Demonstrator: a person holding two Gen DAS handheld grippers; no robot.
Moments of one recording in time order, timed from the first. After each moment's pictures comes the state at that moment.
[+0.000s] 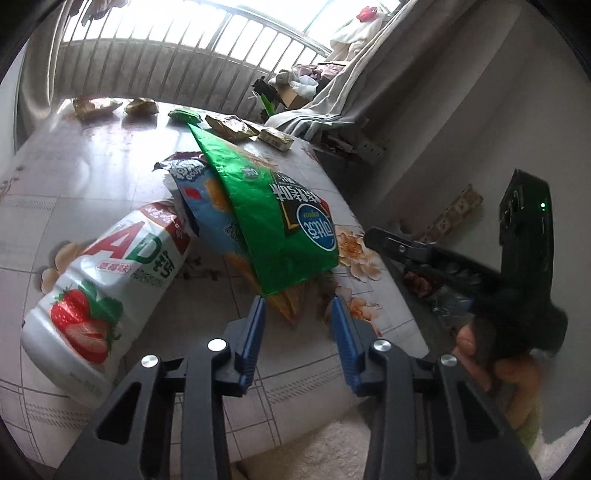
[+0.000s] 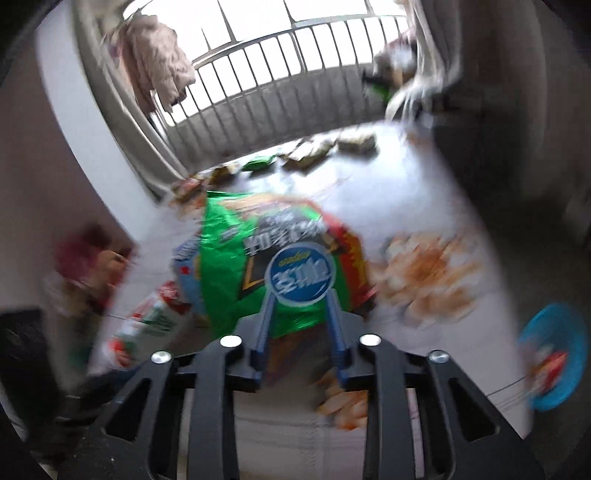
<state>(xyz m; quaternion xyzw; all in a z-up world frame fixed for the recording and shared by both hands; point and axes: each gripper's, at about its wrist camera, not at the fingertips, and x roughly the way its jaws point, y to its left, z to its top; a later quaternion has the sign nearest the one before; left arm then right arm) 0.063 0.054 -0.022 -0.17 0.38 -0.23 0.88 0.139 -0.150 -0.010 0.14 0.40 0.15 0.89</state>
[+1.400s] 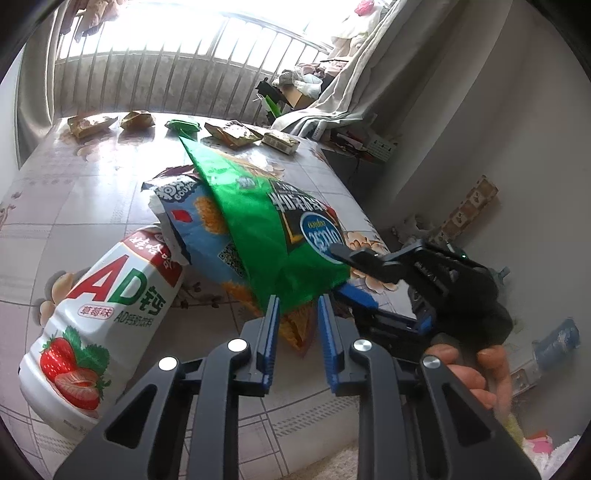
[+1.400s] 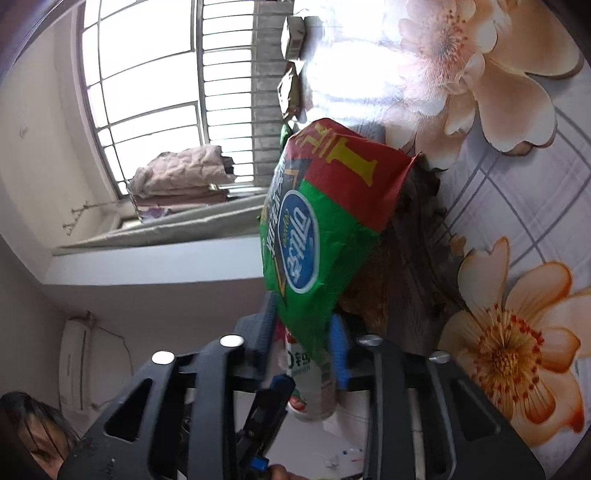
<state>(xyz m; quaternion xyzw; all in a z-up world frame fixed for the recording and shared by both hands) 0.091 0.041 -0.022 -0.14 0.39 -0.22 0.88 0.182 -0.199 -0.122 0.60 0.42 0.29 0.61</state>
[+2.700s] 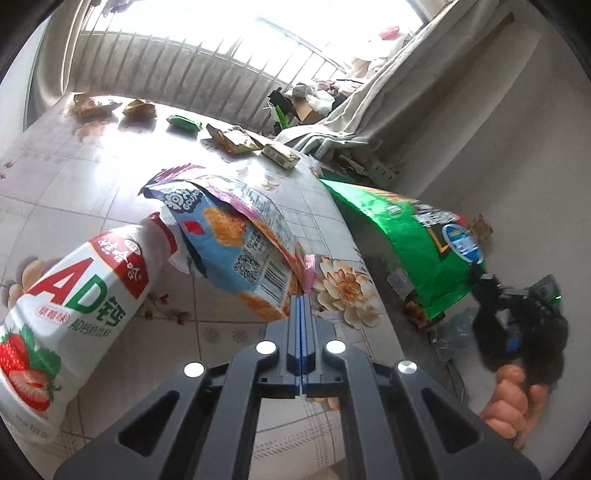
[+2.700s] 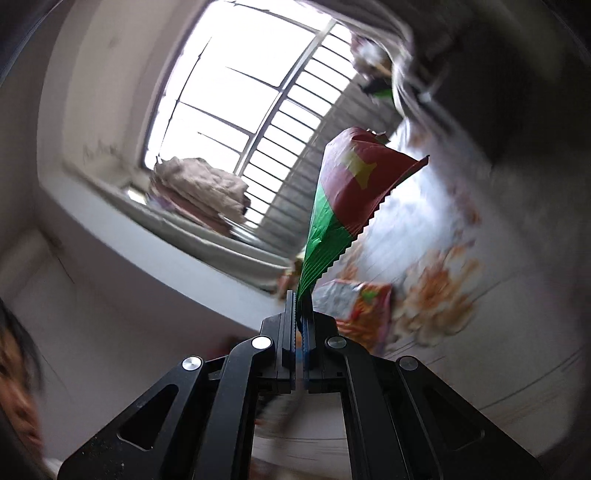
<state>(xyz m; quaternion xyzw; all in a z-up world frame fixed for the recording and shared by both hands) 0.108 0.031 -0.021 -0.22 0.38 -0.21 0.88 0.099 -0.298 -0.001 0.41 0.28 0.25 0.83</state>
